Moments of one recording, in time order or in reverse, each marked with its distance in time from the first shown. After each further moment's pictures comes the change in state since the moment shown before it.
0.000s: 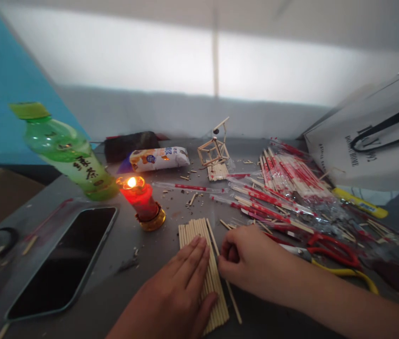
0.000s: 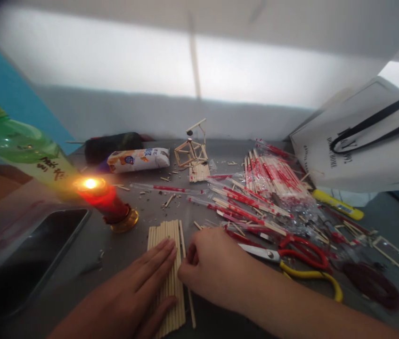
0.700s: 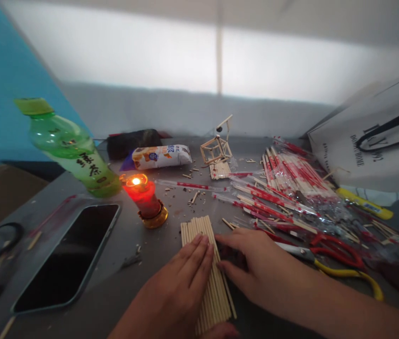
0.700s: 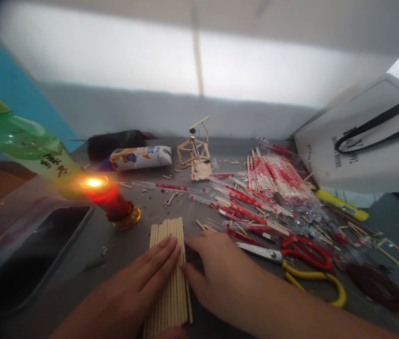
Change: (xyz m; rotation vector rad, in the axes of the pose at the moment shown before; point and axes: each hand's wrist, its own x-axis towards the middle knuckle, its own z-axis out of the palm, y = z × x) left_hand 0.000 0.002 -0.011 0.095 0.029 0.097; right_hand -0.015 -0.009 -0.009 0.081 0.053 -0.250
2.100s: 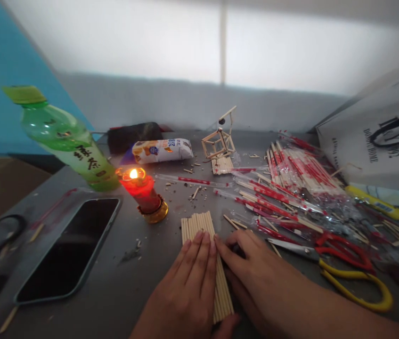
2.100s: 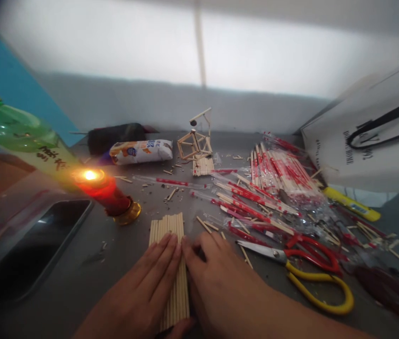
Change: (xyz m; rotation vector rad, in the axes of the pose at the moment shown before) left_hand -0.008 0.018 0.033 0.126 0.135 -0.028; right_hand -0.017 0.014 0.018 -0.399 -0.069 -0.206
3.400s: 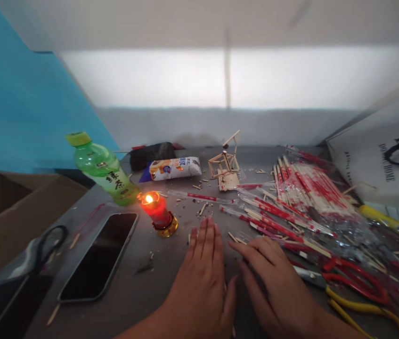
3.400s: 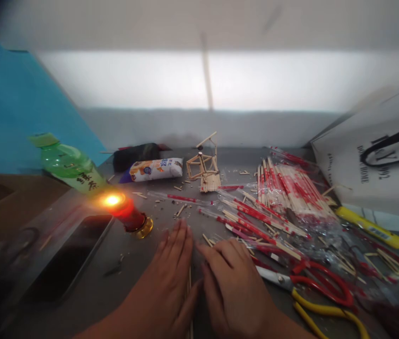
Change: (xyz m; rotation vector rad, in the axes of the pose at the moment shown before) left_hand 0.044 -0.004 -0.003 -0.090 -0.311 -0.235; right_hand -0.004 0.024 0.002 0.173 0.379 0.004
